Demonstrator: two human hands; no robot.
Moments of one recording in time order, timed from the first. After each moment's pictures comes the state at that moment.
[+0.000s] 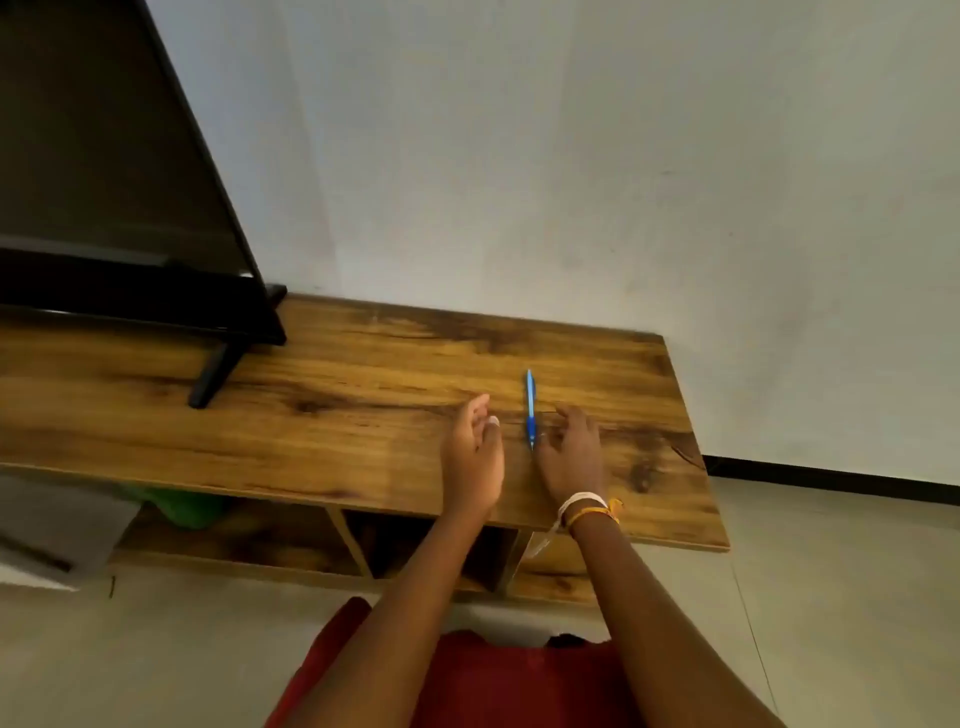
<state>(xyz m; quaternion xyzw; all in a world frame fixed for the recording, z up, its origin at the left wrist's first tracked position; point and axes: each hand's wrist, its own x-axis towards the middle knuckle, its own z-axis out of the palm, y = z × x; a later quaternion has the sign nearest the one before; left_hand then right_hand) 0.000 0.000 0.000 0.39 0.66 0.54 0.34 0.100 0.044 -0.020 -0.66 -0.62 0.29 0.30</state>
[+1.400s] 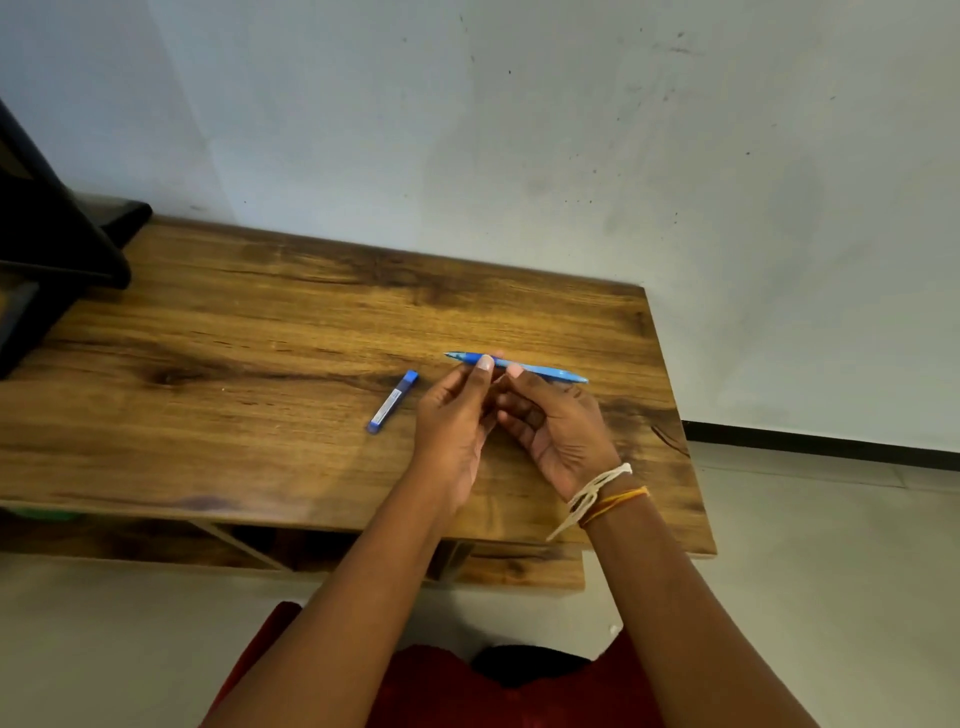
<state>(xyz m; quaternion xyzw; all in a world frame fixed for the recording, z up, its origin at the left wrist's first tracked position) 0.033 0.069 -0.034 0.14 0.43 0.65 0.61 0.133 0.092 -0.025 -0.44 -0.29 0.72 0.45</state>
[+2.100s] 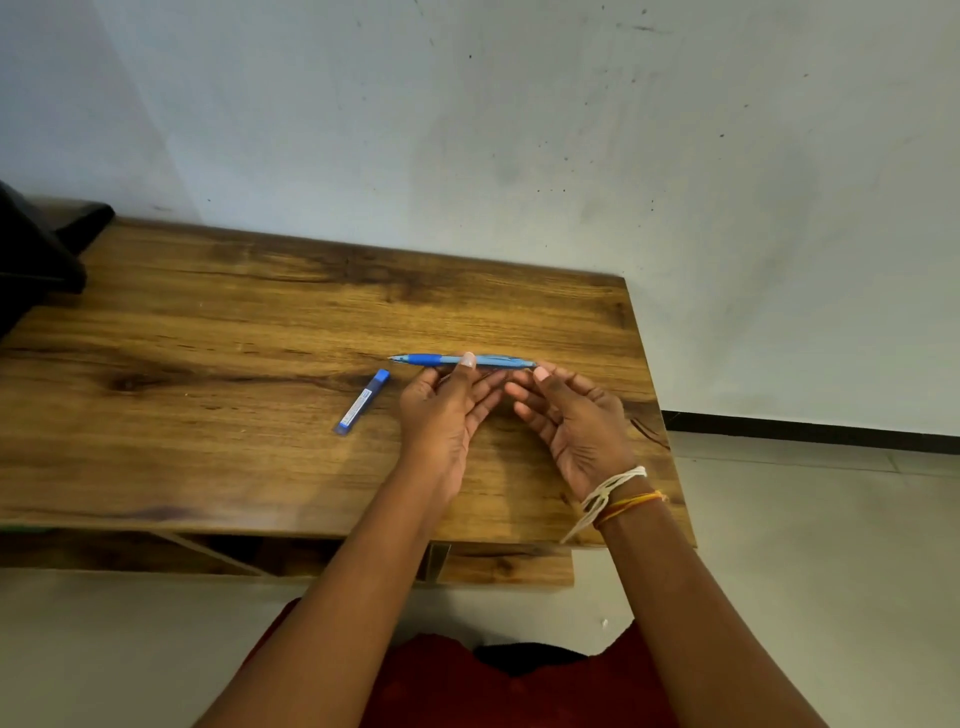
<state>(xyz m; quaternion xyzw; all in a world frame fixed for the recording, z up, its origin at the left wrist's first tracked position) 0.048 0.083 -0.043 0.11 0.43 0.67 0.60 0.171 0.099 -0.030 -0.45 -0.26 0.70 0.50</state>
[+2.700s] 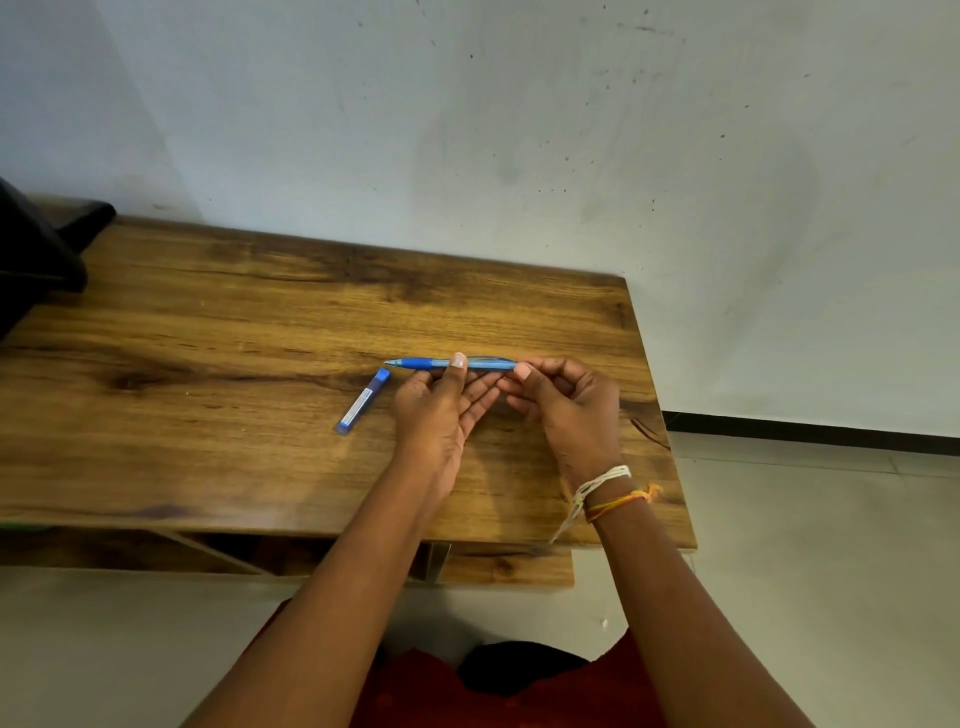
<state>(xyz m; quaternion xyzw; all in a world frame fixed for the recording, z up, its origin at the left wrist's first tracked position) 0.039 0.086 -0.044 0.09 0.42 0.66 0.61 0.158 0.099 -0.023 -0.50 -0.43 0.56 0.50</state>
